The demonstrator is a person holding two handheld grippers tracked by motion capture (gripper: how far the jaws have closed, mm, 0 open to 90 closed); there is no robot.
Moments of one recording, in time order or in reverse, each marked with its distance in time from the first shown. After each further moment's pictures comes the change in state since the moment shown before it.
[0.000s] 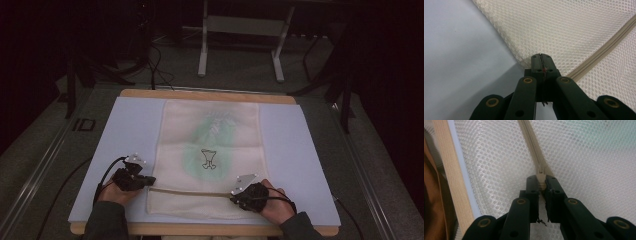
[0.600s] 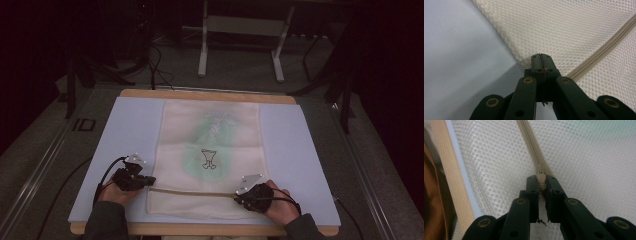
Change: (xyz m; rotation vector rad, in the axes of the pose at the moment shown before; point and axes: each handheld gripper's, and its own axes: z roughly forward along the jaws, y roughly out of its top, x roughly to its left) left arm 0.000 0.000 0.000 -0.001 -0.001 -0.001; right arm -0.003 -0.010 -0.006 0.001 -0.011 0.023
